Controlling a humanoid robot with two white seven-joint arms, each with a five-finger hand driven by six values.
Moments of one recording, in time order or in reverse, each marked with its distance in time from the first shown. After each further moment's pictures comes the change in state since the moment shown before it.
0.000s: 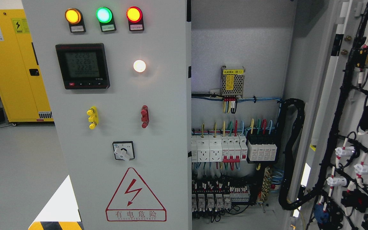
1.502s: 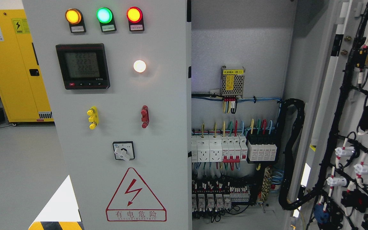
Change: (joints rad) left arm -0.019 -0.076 0.105 0.672 -0.236 0.029 0.054; right arm 0.000 0.008 0.000 -0.001 0.000 0.000 0.000
